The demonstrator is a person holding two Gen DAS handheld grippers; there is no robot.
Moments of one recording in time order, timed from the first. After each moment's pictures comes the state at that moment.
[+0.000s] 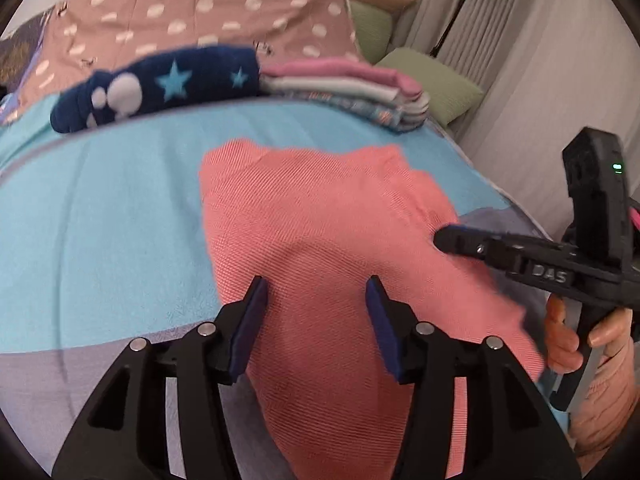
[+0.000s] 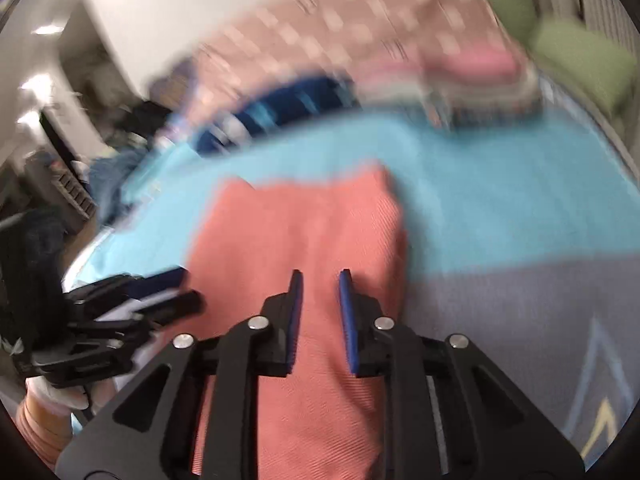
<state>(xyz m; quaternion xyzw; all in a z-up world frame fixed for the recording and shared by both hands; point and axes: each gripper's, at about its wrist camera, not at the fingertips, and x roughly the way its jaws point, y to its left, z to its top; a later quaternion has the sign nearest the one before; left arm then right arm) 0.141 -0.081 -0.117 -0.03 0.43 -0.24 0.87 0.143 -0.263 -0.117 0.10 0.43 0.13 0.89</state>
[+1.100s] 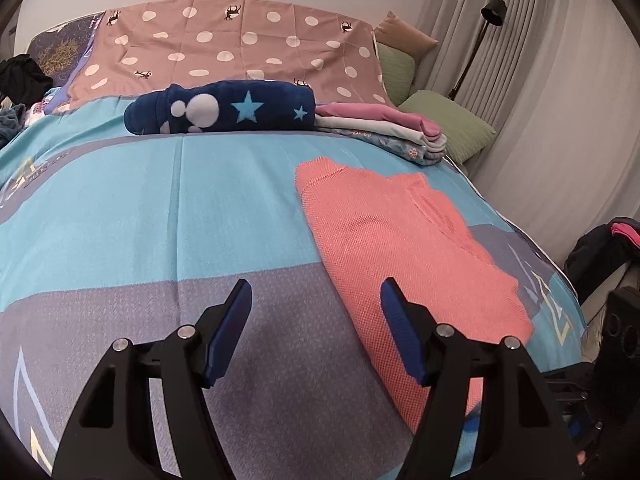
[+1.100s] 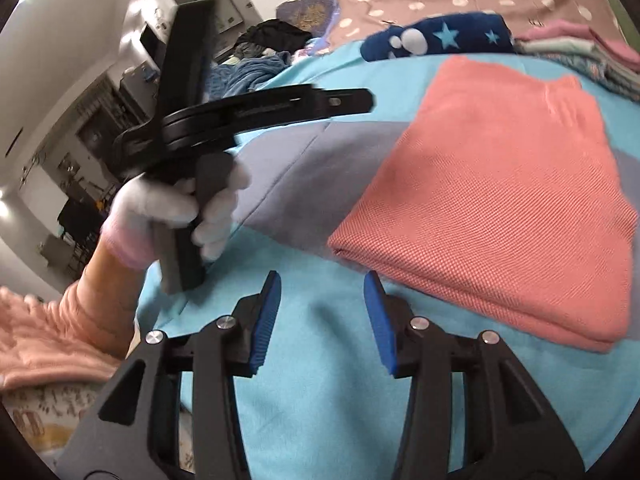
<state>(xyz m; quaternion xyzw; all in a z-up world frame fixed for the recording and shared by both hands) 0.074 -0.001 -0.091 -0.06 0.36 -0.19 0.91 0.001 -0.152 -0.127 0.04 0.44 0.35 0.83</state>
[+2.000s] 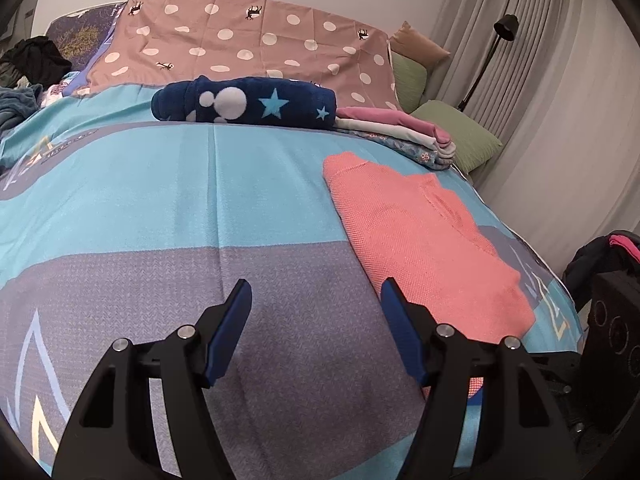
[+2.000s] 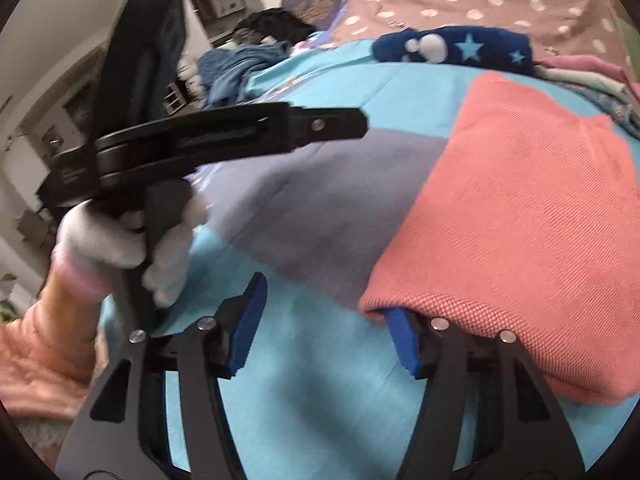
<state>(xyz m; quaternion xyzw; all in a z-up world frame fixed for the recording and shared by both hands) 0.054 0.033 -0.099 -0.09 0.36 -0.17 0.91 0.023 -0.097 -0.136 -0.02 0.43 0.35 0.83</state>
